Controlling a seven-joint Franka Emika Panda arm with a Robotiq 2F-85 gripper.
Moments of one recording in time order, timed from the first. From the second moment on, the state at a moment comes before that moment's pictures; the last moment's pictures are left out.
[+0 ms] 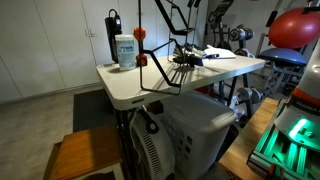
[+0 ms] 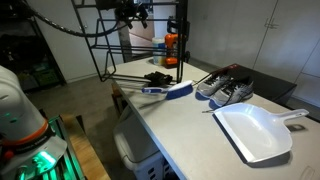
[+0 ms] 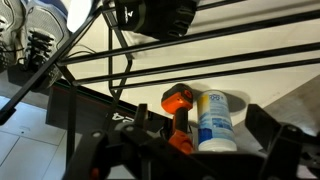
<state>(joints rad) 0.06 -0.44 -0.08 -2.25 0.04 2.30 -0.37</state>
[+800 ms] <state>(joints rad) 0.10 -0.31 -0.12 -2.12 0.20 2.23 -0.52</state>
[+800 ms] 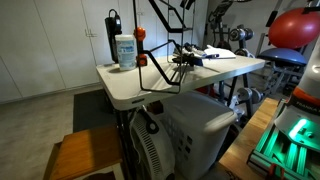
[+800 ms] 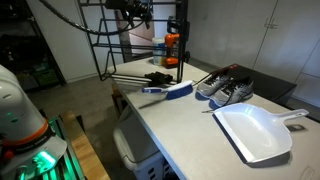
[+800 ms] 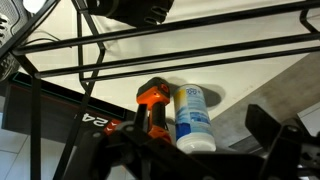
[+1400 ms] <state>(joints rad) 0.09 -0.26 -0.12 -2.04 0.23 2.15 -0.57</state>
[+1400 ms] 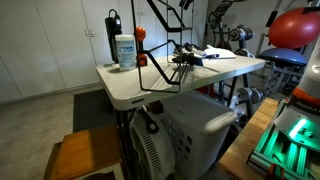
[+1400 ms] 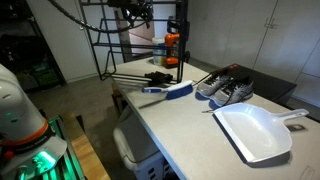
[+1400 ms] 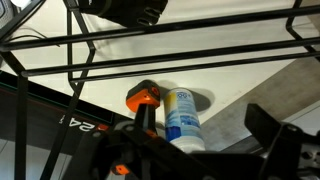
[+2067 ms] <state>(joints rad) 0.07 -0.26 -0.12 -2.00 0.11 1.95 -0.57</state>
